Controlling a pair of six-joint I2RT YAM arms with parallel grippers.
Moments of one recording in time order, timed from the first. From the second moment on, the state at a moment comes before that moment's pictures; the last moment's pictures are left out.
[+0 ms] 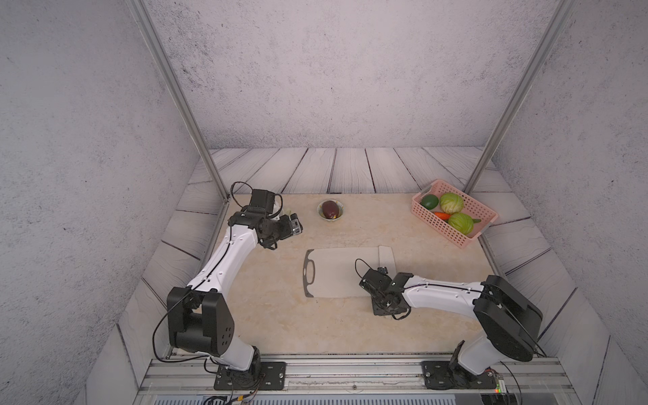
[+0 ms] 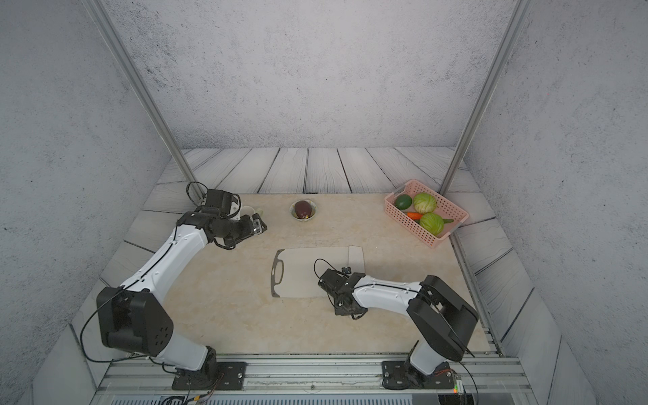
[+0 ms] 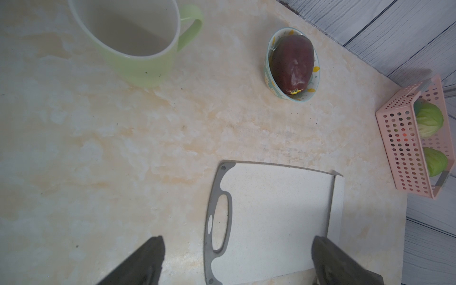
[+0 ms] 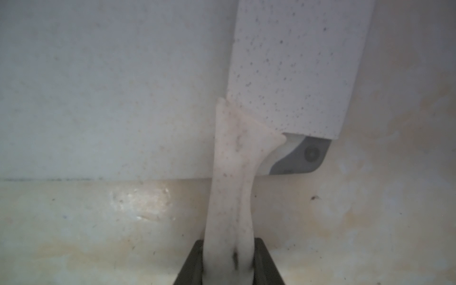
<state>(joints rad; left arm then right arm) -0.18 1.53 1.36 -0.79 0.23 -0.48 0.92 1.58 0.84 -0.69 0.23 0.79</state>
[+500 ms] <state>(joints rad) -0.18 1.53 1.36 -0.79 0.23 -0.48 0.91 1.58 0.84 -0.69 0.22 0.78</state>
